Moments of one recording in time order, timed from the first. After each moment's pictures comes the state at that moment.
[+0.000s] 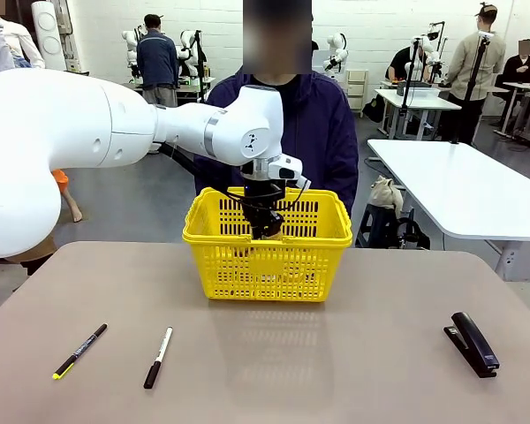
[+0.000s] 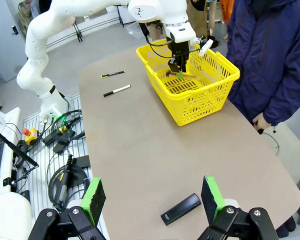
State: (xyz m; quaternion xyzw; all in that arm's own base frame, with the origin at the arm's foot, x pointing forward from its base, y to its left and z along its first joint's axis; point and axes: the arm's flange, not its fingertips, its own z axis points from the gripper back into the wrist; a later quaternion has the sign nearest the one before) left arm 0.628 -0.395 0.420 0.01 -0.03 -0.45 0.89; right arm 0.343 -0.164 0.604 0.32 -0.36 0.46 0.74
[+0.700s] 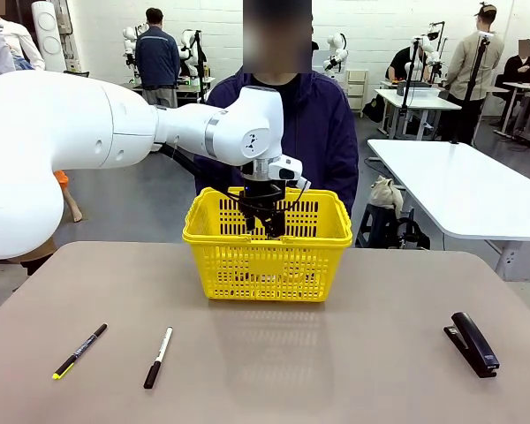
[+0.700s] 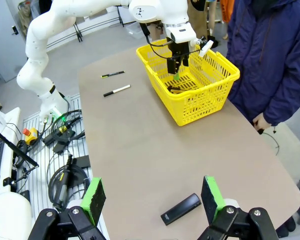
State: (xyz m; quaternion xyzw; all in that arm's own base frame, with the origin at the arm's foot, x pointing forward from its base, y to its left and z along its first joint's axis) left arm 0.629 -0.395 0.418 0.01 -0.03 -0.45 0.89; right arm 0.343 -0.164 0.604 0.32 -0.36 0.46 0.74
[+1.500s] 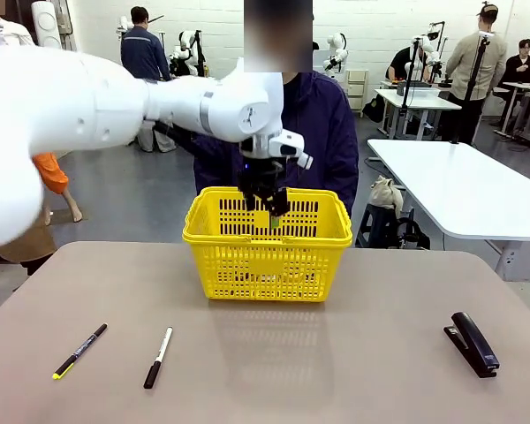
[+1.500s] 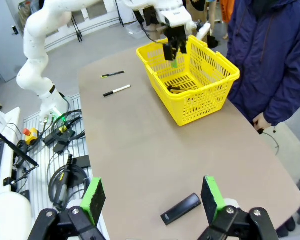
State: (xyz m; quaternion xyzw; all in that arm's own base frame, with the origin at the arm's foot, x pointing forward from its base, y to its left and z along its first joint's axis) left arm 0.608 -0.394 0.489 0.01 -0.06 -0.43 0.90; right arm 0.344 -0.164 0.604 0.32 -0.36 0.46 0.74
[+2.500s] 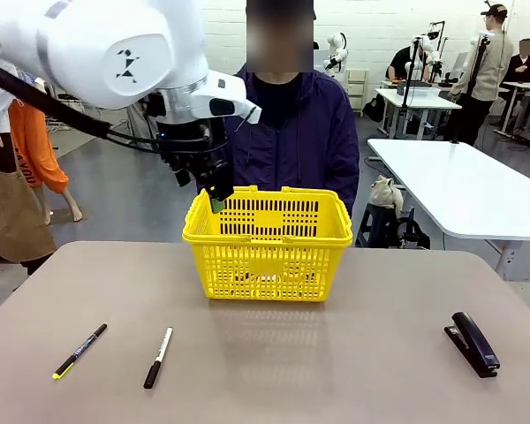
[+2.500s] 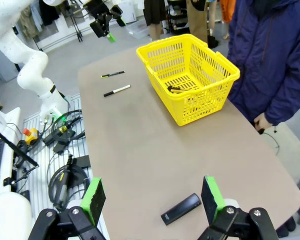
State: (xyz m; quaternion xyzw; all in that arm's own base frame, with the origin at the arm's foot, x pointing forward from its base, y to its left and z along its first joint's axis) left arm 0.402 -0.288 0.590 0.04 -0.17 -0.36 0.92; right arm 0.344 -0.164 0.604 0.32 -0.36 0.46 0.74
